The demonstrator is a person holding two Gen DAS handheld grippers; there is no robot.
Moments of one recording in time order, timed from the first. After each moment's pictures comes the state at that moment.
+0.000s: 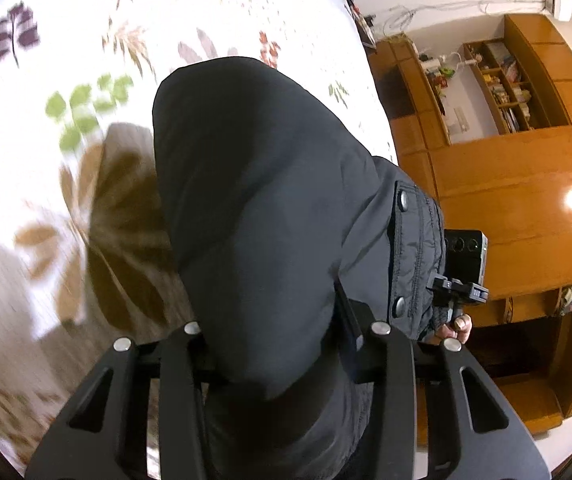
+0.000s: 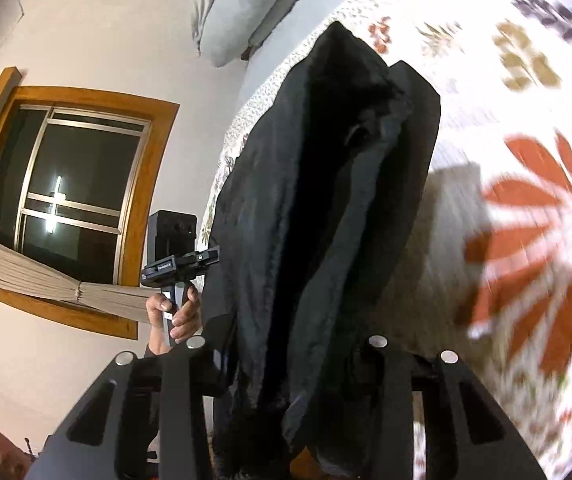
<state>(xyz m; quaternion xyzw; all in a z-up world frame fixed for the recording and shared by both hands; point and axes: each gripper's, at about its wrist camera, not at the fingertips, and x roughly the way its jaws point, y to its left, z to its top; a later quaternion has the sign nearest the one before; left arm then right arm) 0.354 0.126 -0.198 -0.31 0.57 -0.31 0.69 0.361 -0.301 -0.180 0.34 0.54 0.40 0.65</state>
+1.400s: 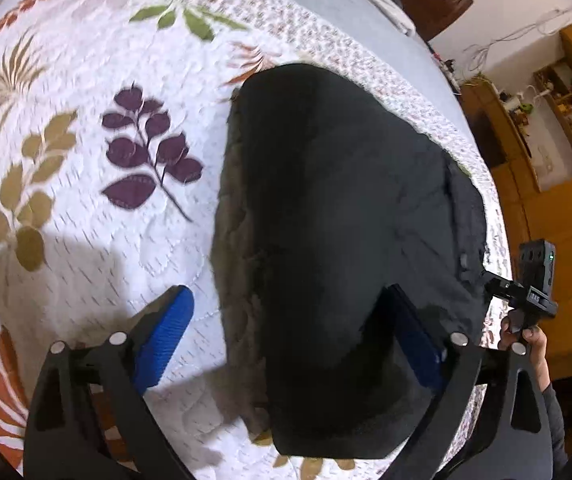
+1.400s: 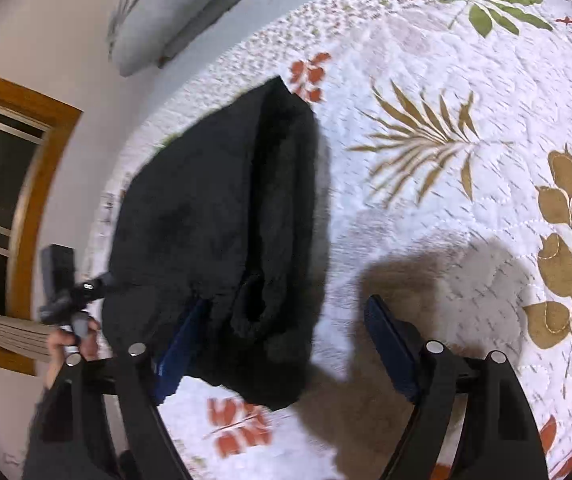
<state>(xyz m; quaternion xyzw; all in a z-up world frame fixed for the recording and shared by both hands) 0.415 0.230 -0.233 -0.23 0.56 -0.15 0.78 0.497 -0.249 -0.236 0.22 0.58 0.25 0.75</state>
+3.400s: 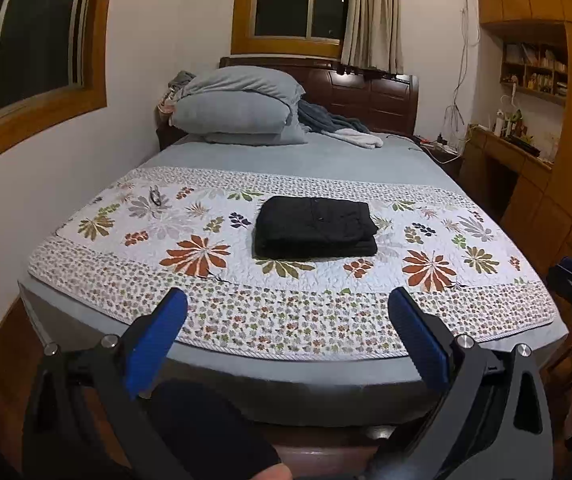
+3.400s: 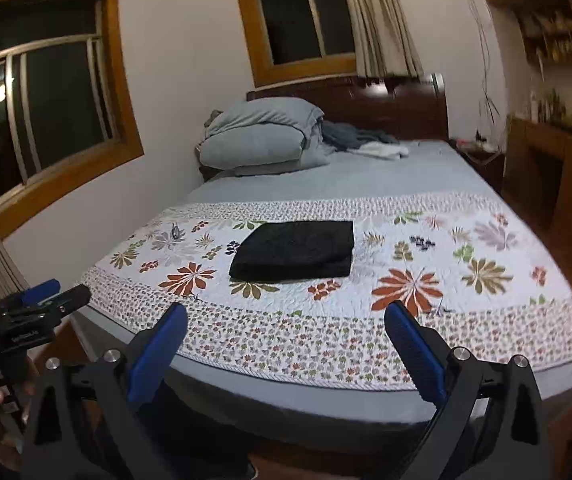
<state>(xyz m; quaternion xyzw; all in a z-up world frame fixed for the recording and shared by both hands) -0.132 0.069 0.061 -0.03 0.28 0.03 0.96 -0.063 -0.231 0.059 0.06 0.26 0.16 0.95</state>
